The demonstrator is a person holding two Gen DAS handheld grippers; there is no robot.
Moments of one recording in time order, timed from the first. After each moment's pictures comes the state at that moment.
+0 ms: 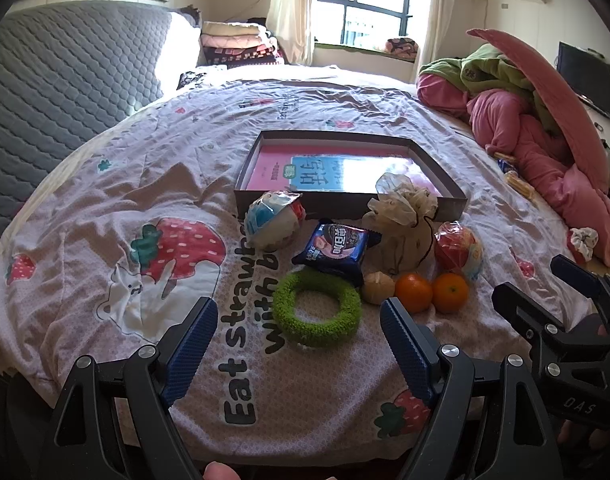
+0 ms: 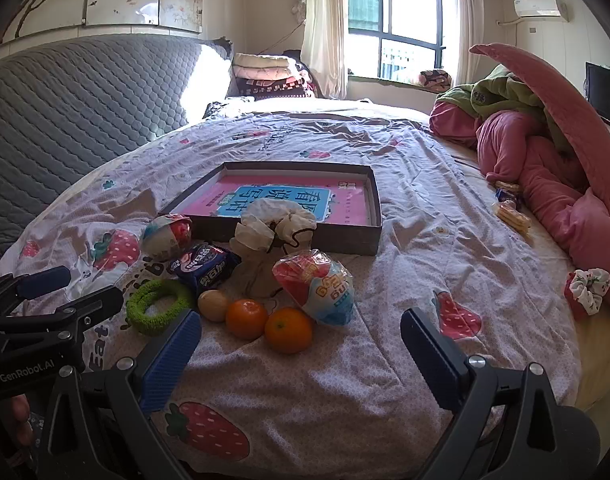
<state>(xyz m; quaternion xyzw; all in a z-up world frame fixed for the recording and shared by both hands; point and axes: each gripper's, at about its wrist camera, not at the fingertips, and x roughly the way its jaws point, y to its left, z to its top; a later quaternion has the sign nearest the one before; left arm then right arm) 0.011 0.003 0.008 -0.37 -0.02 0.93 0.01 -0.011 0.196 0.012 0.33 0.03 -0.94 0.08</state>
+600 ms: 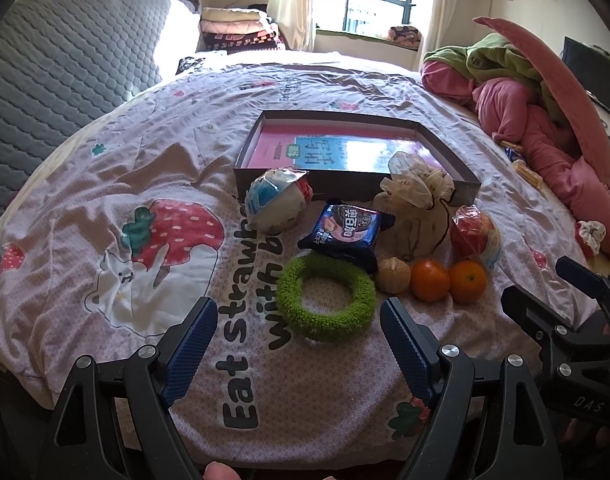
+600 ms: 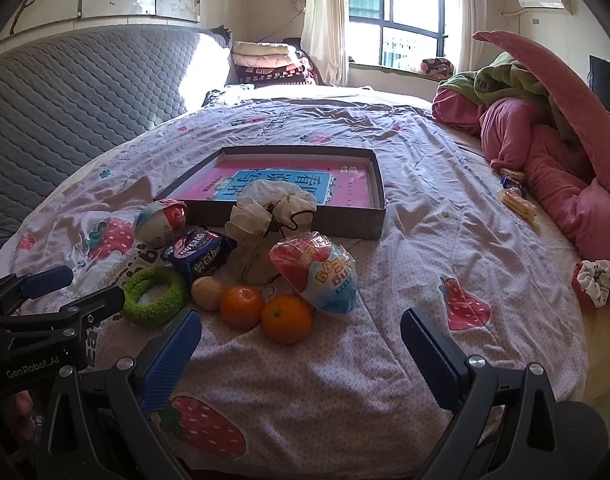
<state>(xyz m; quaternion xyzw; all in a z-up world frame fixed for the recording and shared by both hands) -0.003 -0.003 -0.014 -0.40 -0.03 0.92 0.01 -0.021 0.197 -0.003 0.36 0.03 -0.93 0.08</state>
